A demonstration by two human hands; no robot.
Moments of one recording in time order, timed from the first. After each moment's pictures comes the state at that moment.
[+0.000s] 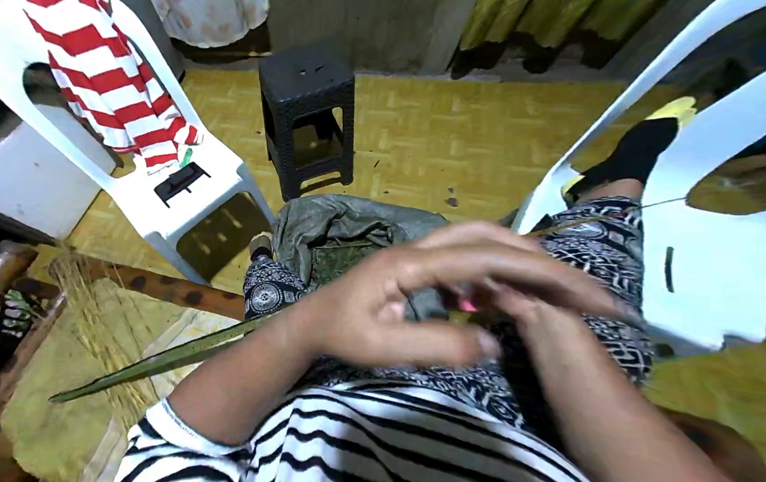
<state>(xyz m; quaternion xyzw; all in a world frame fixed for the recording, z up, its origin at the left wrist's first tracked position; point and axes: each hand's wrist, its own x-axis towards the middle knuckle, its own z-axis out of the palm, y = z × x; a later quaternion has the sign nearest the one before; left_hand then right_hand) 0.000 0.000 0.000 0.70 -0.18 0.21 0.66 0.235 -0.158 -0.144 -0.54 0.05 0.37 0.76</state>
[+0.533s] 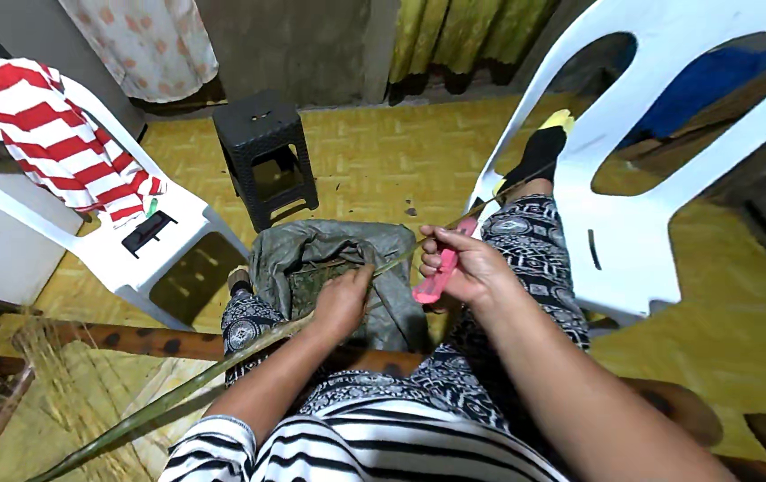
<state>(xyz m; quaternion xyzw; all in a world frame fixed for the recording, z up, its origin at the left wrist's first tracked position) 0.083 -0.004 -0.145 0.95 0.12 0.02 0.28 0.231 -0.138 -0.091 -0.50 0.08 0.37 0.78</state>
